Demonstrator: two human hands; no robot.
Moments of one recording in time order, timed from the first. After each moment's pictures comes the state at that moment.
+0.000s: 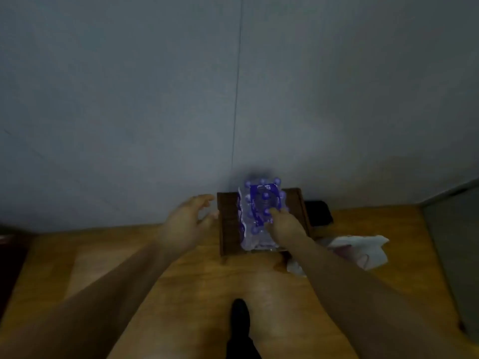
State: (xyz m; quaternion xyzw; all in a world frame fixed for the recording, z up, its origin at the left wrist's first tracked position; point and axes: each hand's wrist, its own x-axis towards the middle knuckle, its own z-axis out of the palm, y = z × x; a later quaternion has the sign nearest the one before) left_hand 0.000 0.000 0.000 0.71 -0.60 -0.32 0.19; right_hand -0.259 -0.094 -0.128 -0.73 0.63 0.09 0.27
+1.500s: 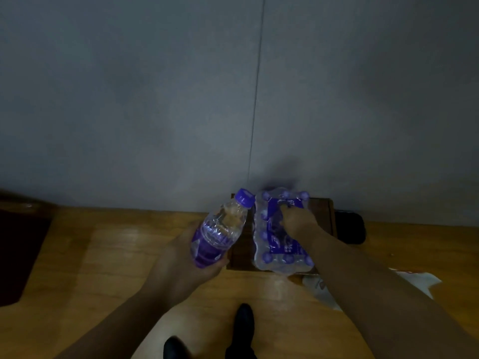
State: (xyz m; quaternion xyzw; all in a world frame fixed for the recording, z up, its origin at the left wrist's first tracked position) left_hand -0.003 -0.029 -0.068 0.71 -0.53 -0.37 0.28; right_hand -0.242 -0.240 -0.224 -0.73 0.58 0.21 0.30
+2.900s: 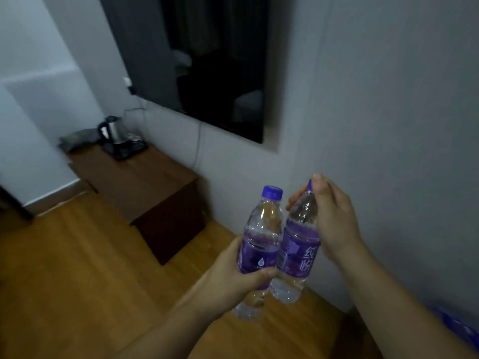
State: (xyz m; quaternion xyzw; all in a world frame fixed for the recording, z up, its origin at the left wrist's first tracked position) left_hand 0.219 0.364 0.151 0.65 -0.32 -0.34 0.60; right_hand 0.139 0.164 0.223 -0.69 0.23 -0.32 0.61
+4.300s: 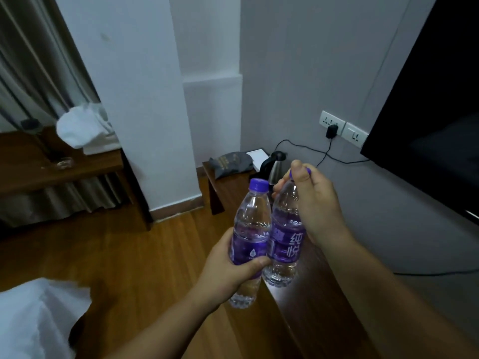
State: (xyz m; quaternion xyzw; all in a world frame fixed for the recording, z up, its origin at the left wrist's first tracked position) left_hand 1.083 0.819 0.159 0.71 -0.16 -0.12 0.68; right_hand 1.114 0.622 0.242 -0.74 0.03 -0.18 0.64
